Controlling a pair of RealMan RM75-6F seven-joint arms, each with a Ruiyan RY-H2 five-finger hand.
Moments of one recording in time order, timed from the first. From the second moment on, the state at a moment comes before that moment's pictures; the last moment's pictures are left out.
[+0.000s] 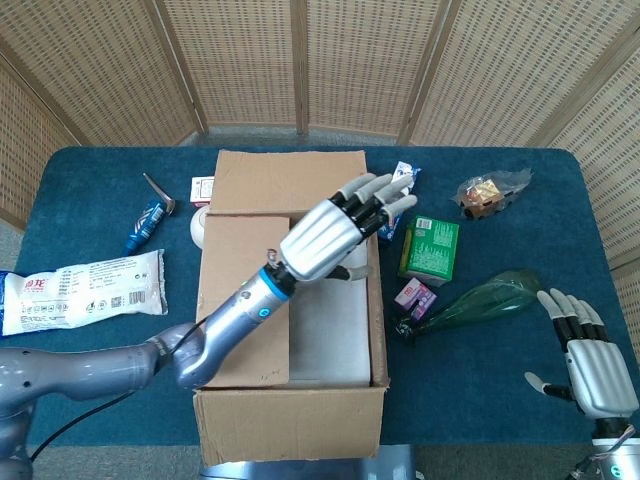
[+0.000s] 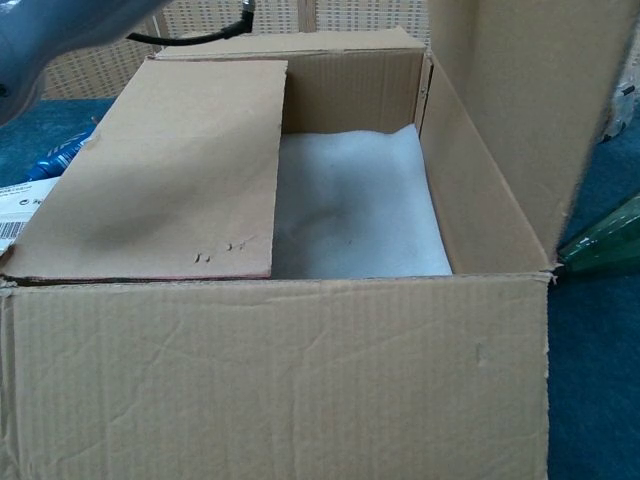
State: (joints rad) left arm -1.13 -1.63 -0.43 -1.45 1.44 1.08 0.16; right arm 0.05 -0.97 0.03 -1.89 -1.51 1.46 -0.06
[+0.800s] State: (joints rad) left arm -1.21 -1.75 -0.47 -1.36 1.28 1.08 0.23; right arm 0.06 -0.98 0.03 -1.90 -1.51 1.44 -0.09
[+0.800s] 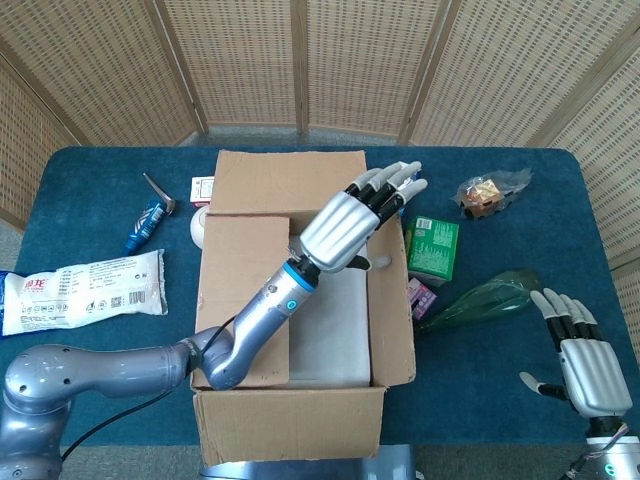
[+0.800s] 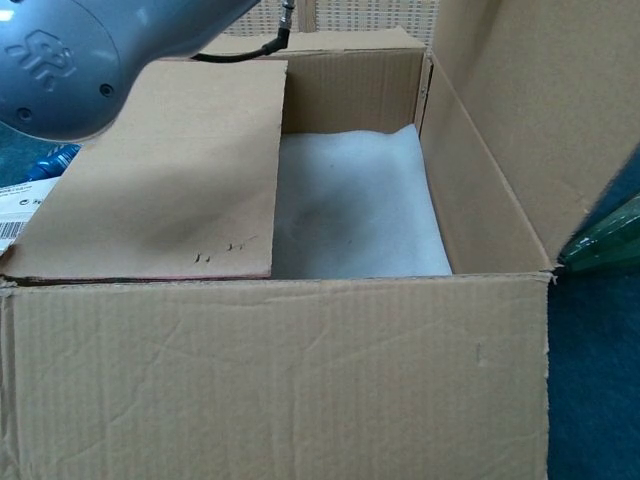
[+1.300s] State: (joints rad) left arm -1.30 -1.85 -0.48 -1.25 1.22 1.04 0.29; right arm 0.06 -0.97 0.03 -1.90 -1.50 1.44 -0.08
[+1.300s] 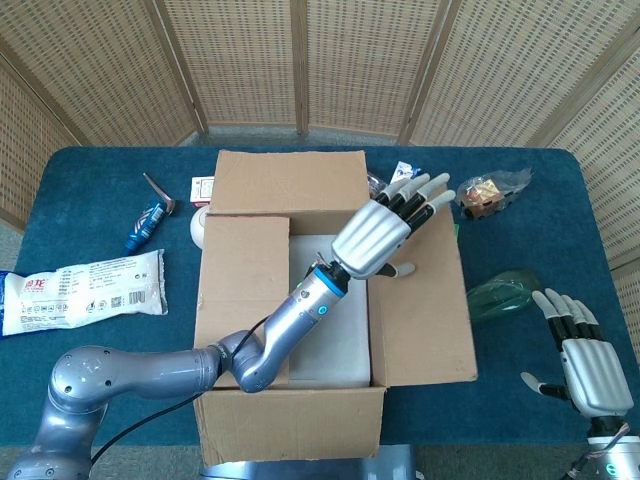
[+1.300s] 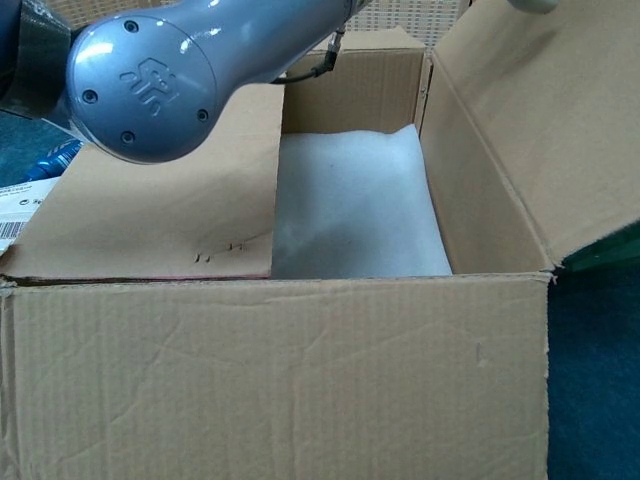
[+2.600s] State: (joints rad) left arm -1.10 -1.31 -0.24 -1.77 1.01 0.79 0.34; right arm 0.06 -0.98 0.03 -1.91 -1.51 1.44 -0.10
